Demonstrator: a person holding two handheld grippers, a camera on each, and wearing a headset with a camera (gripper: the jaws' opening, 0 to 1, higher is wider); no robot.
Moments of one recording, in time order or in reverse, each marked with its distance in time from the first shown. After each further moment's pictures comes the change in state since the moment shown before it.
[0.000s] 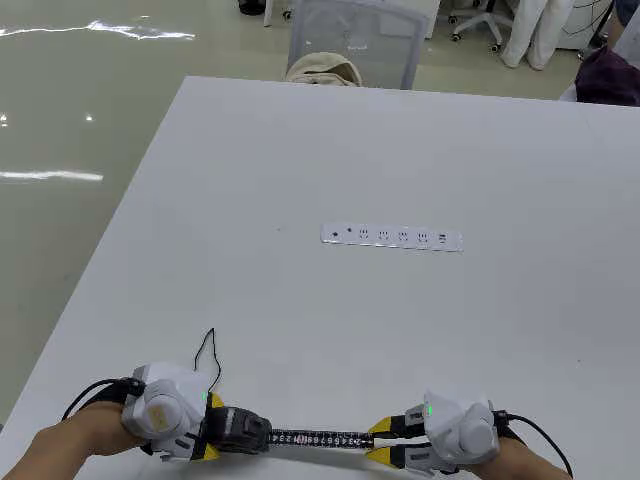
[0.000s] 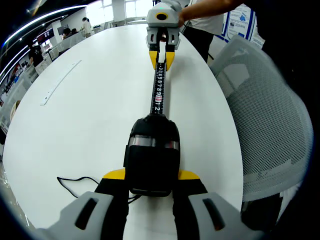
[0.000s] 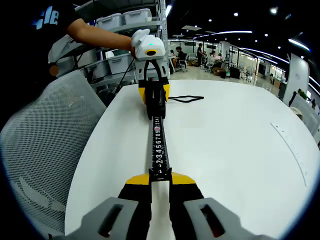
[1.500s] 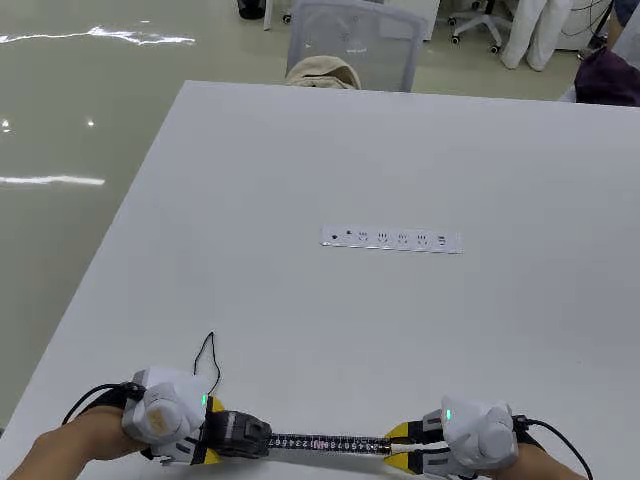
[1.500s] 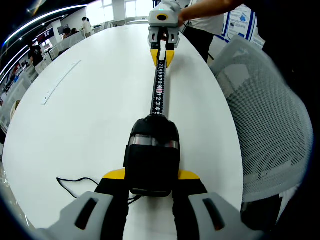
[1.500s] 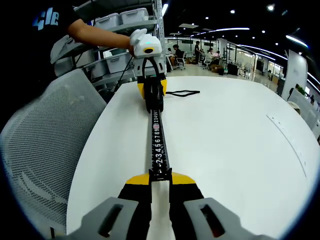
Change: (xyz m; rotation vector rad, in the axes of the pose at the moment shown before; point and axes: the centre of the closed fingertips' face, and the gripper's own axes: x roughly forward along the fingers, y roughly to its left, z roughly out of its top) left arm 0.001 0.000 0.002 -0.002 0.000 -0.001; right arm -0.017 -0.001 -0.019 0.026 0.017 -0.008
